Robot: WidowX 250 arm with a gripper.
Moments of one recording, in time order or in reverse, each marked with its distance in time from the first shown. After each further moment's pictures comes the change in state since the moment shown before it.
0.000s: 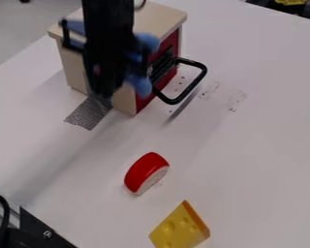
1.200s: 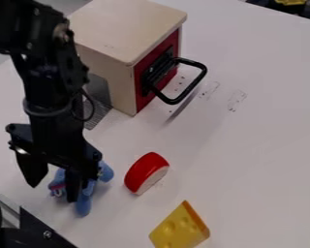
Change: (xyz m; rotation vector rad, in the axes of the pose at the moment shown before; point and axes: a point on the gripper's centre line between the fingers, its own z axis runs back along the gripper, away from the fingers) arm -0.089 0.008 -0.051 -0.007 0.117 0.085
